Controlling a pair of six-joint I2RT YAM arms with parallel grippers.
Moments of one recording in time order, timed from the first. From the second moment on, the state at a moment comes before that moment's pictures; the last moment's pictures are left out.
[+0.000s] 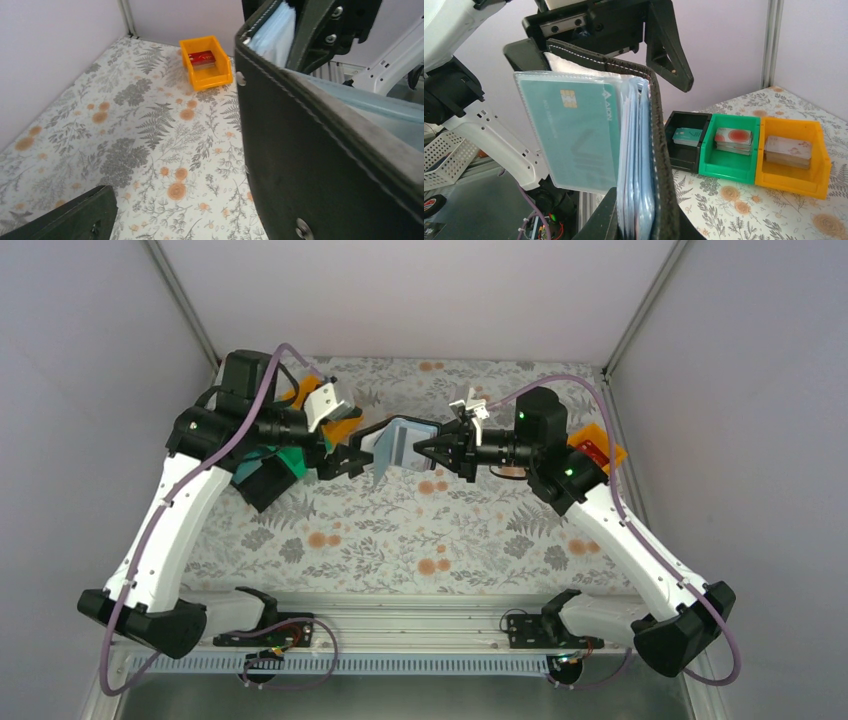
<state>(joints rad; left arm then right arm) -0.35 1.25 1.59 -1.03 0.83 0.50 0.59 1.16 1.19 -0.25 -0.81 0.06</state>
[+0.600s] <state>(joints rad) -0.35 1.20 1.63 -1.07 0.85 0.55 0.59 1.16 1.19 -0.25 -0.81 0.06</state>
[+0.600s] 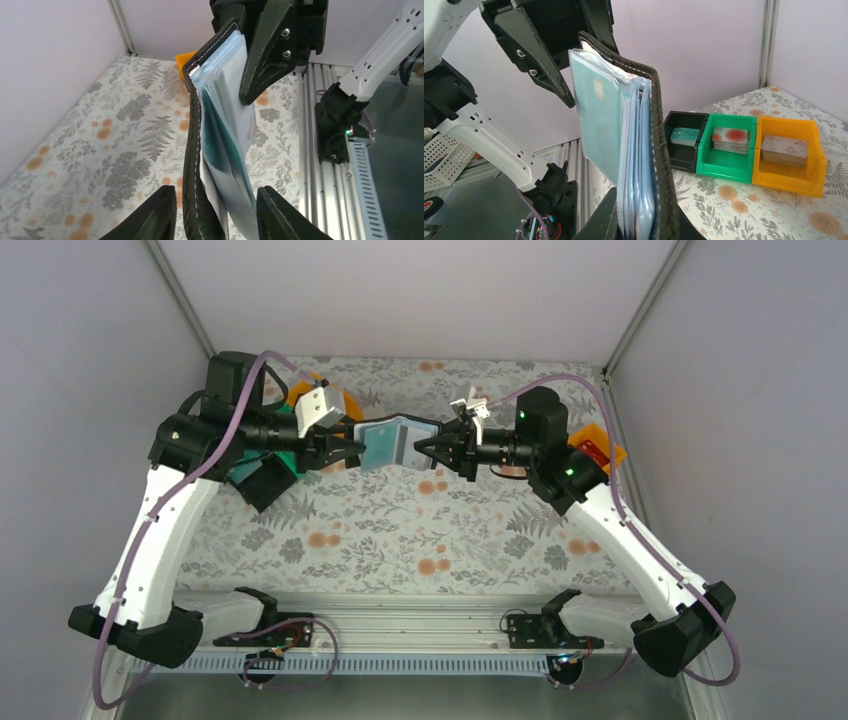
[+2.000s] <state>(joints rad) -0.35 1.18 1.55 -1.07 0.89 0.57 0.59 1.15 1.21 -0.27 -0.86 0.05</state>
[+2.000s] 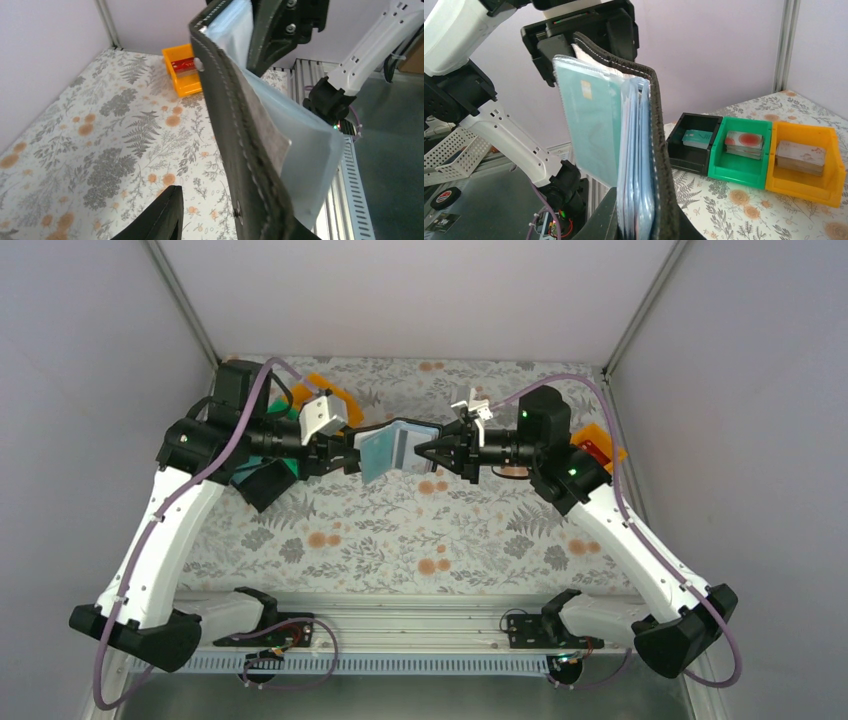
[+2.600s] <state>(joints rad) -0.35 1.19 1.55 -1.06 0.93 0.57 0.59 1.15 1.21 -0.27 -0.86 0.05</state>
